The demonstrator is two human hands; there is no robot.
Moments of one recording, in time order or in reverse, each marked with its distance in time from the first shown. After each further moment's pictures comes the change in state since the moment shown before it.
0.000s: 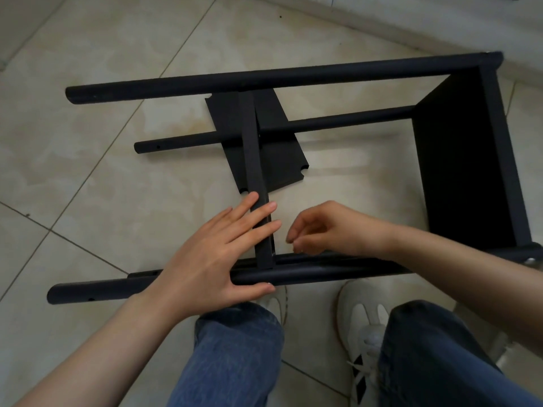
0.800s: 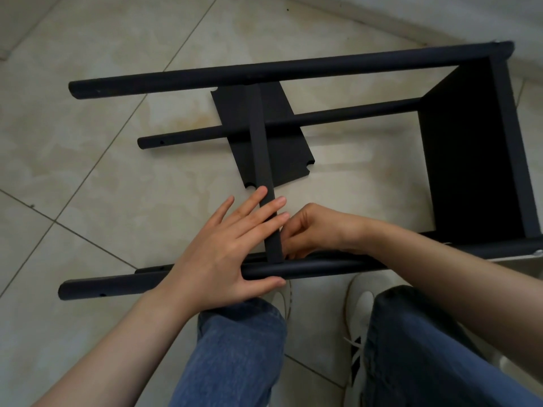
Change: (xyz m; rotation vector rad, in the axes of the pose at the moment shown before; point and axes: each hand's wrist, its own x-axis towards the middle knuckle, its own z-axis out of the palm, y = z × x) left_hand -0.001 0.001 0.008 0.026 0.033 -0.001; right_hand 0.025 0.001 0.024 0.194 -0.145 0.031
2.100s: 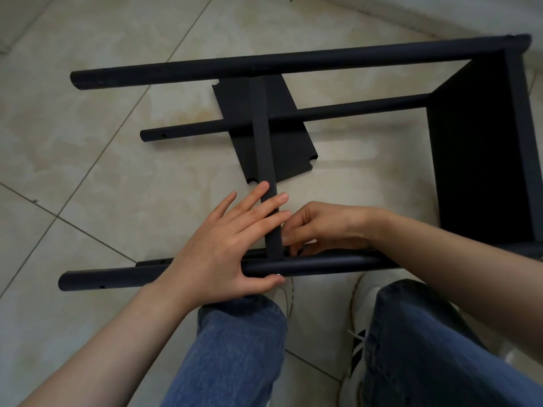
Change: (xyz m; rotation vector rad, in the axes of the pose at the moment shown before) left_hand 0.001 -0.001 -0.003 -0.009 -0.026 0.002; right_hand 0.010 0.007 -0.011 0.153 -0.176 0.113
